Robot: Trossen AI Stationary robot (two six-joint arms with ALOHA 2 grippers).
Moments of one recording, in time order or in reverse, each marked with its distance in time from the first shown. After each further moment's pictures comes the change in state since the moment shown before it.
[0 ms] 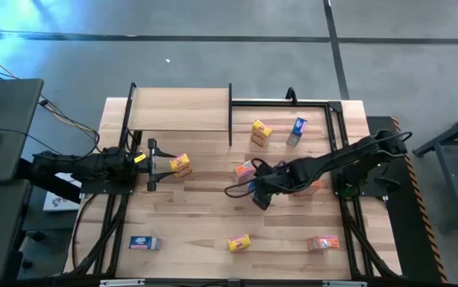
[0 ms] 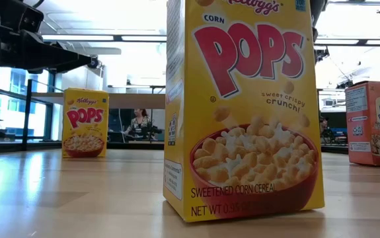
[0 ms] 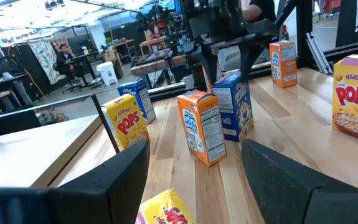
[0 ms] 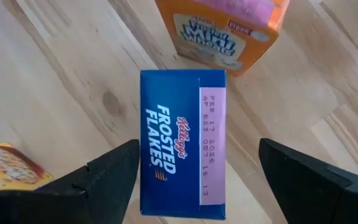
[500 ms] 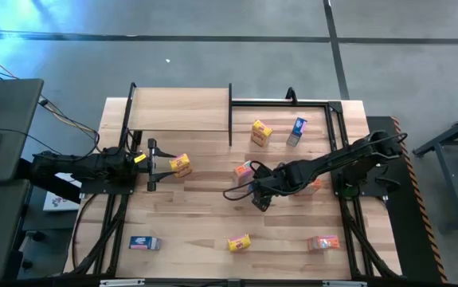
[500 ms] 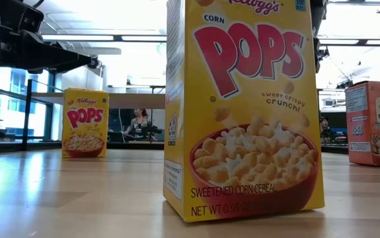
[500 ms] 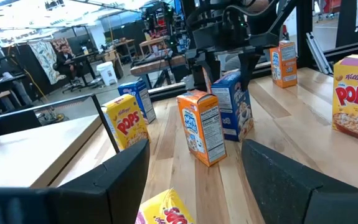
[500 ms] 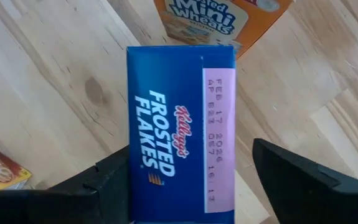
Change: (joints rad) left arm 0.000 0.000 0.000 0.000 0.000 0.000; right arm 0.000 0.044 0.000 -0.022 -0.015 0.015
